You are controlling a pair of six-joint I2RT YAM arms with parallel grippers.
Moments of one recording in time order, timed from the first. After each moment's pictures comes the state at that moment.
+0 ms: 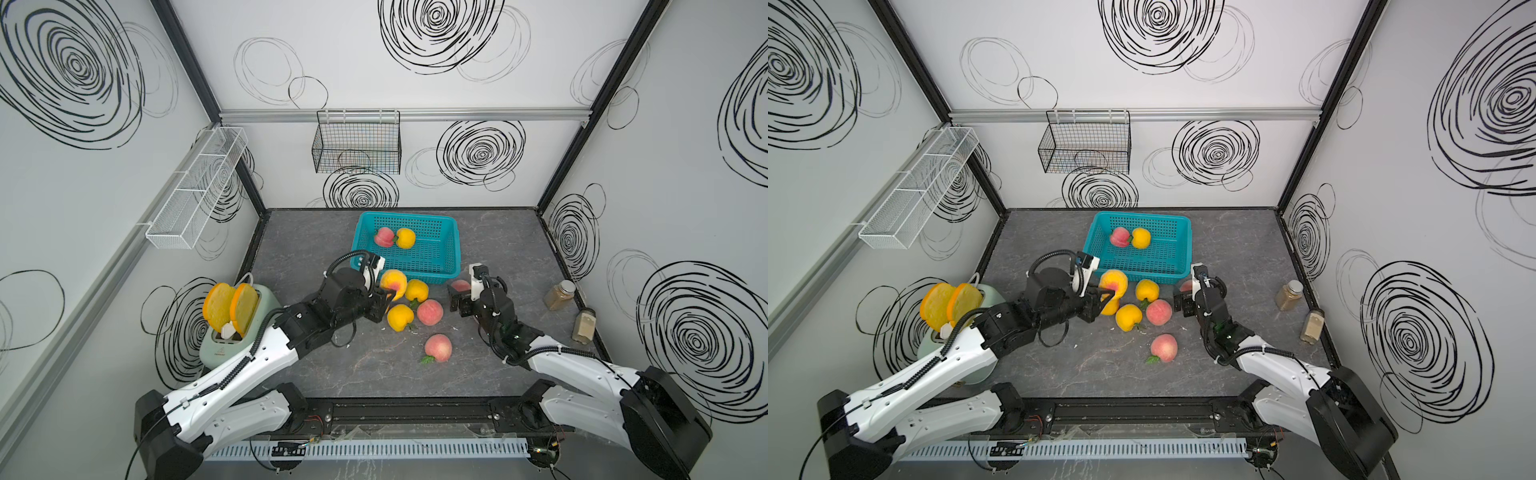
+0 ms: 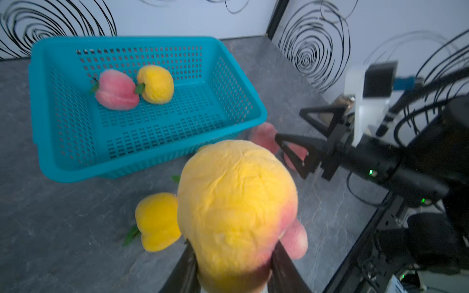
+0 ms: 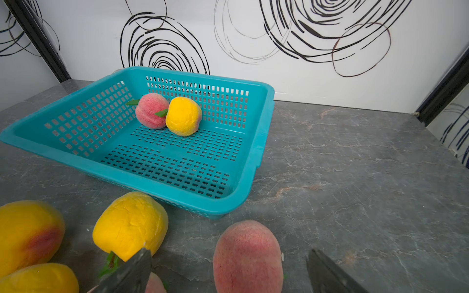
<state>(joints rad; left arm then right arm) -0.72 1.04 0.95 -0.41 -0.01 -0.36 0.64 1.08 0.38 0.31 0.37 0.19</state>
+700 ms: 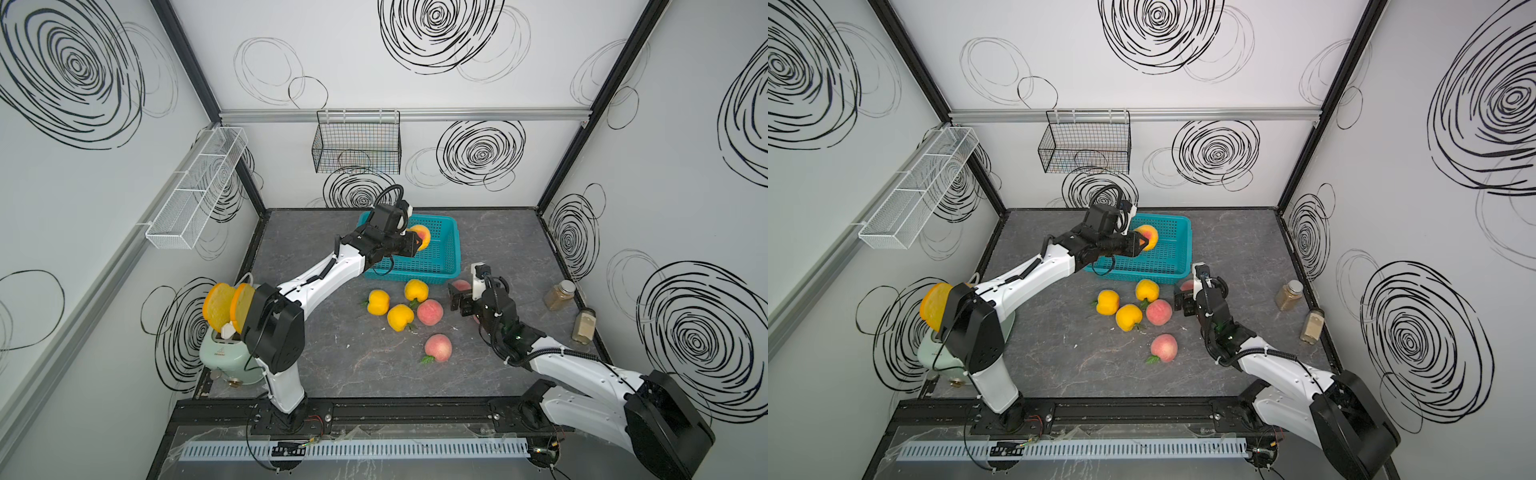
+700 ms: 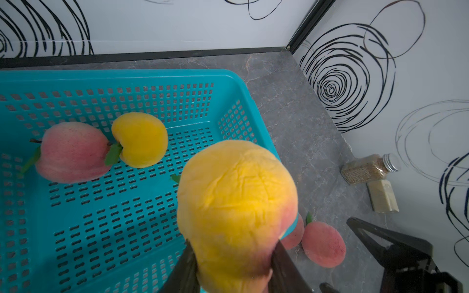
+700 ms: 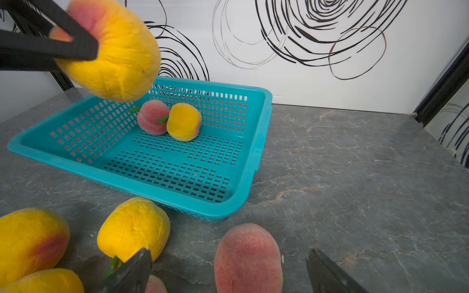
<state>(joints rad) -0.58 1.83 1.57 -0.37 0.19 -0.37 0.64 1.06 0.38 0.30 0.37 0.21</state>
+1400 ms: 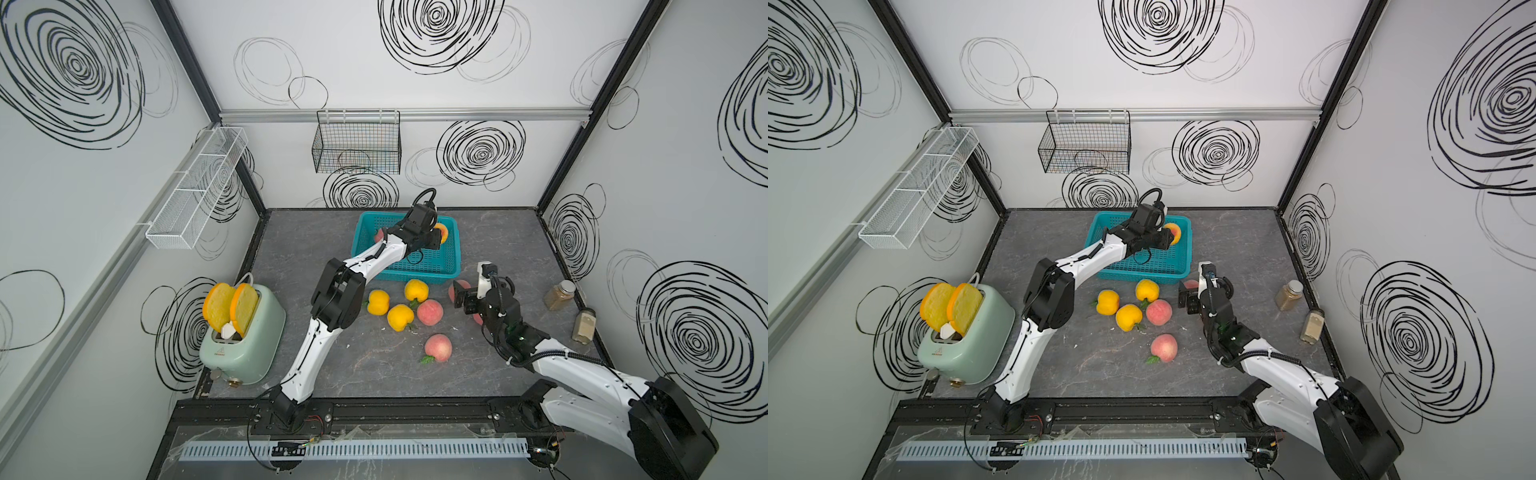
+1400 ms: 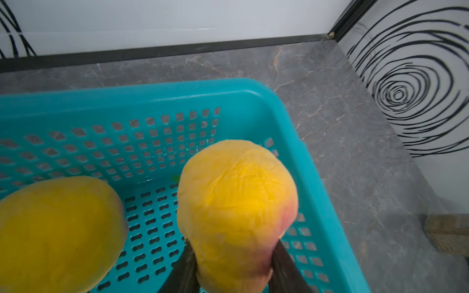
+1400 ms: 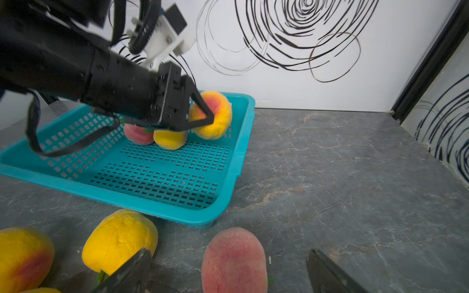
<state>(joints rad) -0.61 2.41 2.09 -0.38 0.06 -0.38 0.60 1.01 0.37 0.29 0.40 0.23</state>
